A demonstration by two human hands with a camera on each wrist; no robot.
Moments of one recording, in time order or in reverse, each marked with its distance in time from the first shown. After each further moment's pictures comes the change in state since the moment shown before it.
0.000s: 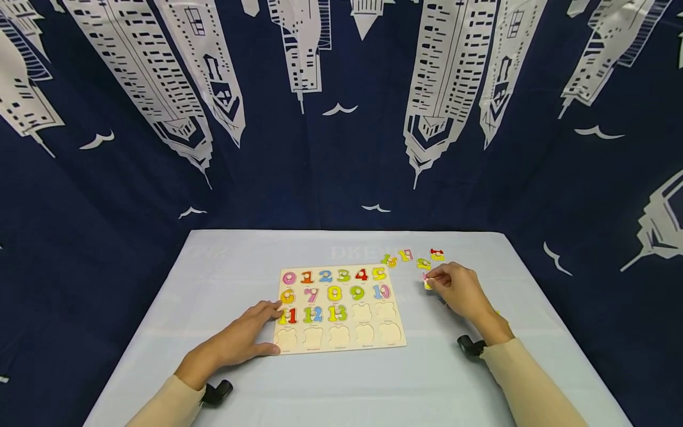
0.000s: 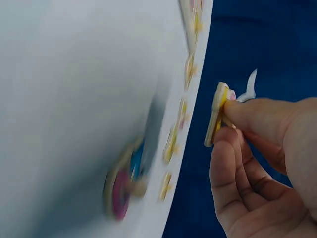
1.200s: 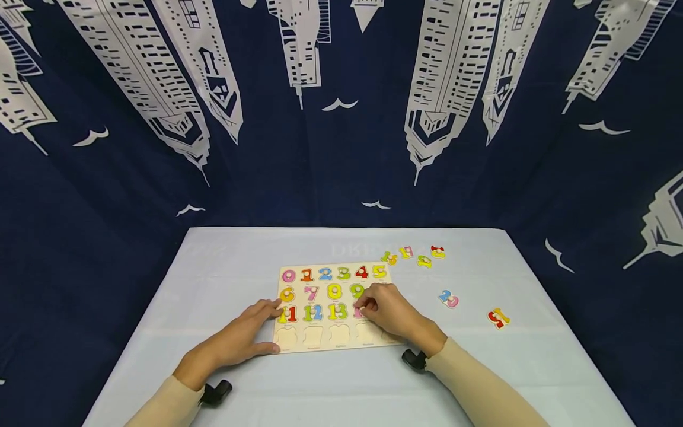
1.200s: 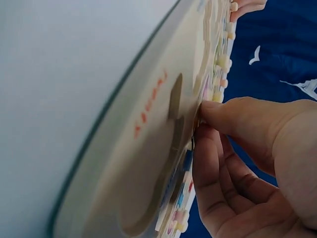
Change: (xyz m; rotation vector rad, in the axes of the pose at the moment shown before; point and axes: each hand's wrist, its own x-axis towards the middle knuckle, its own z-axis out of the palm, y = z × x) left_hand 0.000 -0.005 0.001 0.011 -0.002 0.000; right_hand -0.006 -0.102 0.095 0.098 -0.270 -0.334
